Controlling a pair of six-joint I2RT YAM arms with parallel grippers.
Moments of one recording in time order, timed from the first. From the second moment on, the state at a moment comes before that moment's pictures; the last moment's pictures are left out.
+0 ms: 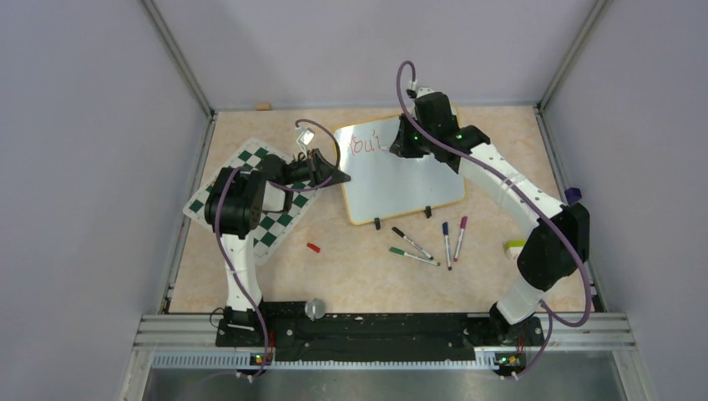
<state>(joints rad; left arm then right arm) -0.14 2.16 0.97 1.52 1.27 -1.05 0.52 1.66 1.56 -0.52 -0.02 0.40</state>
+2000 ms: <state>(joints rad) -0.14 2.16 0.97 1.52 1.27 -1.04 0.48 1.61 1.52 -0.41 -0.08 0.38</state>
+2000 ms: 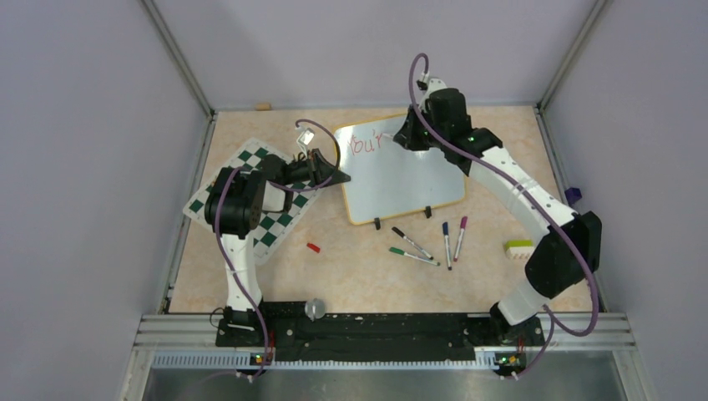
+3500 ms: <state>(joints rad) -0.14 2.16 0.97 1.52 1.27 -1.04 0.48 1.62 1.52 -0.46 -0.04 0.38</state>
